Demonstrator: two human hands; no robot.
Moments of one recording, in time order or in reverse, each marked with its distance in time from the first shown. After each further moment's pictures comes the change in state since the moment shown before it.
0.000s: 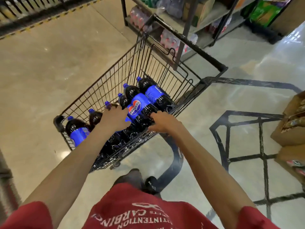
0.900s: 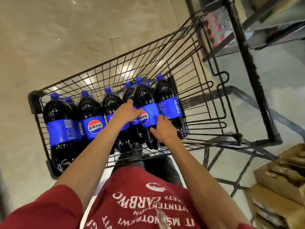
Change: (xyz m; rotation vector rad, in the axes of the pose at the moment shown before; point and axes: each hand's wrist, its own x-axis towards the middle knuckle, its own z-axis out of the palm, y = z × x) left_hand 0.215 -0.035 0.058 -1.014 -0.192 -0.453; right_hand 0.201 0.031 0.006 0.023 -0.194 0.153
